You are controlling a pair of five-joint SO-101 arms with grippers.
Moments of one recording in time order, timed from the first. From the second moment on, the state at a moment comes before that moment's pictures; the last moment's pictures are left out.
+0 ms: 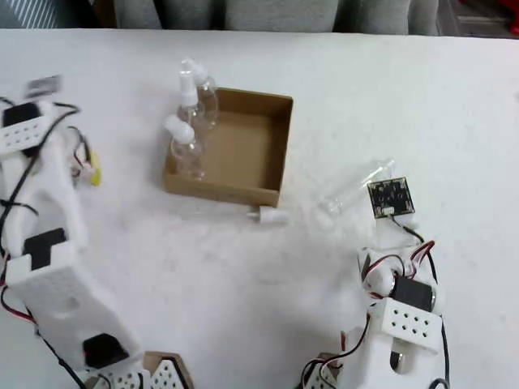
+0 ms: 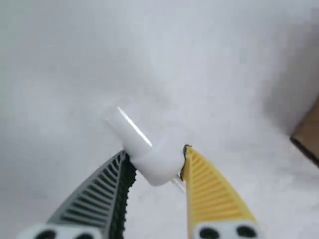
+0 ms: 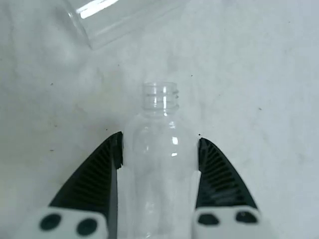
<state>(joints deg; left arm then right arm) -26.9 25.4 -13.5 83.9 -4.2 15.8 -64.0 78.6 49.8 28.3</state>
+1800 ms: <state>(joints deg) -22.2 14.0 21.4 62.2 14.7 15.8 -64.0 78.6 49.8 28.6</state>
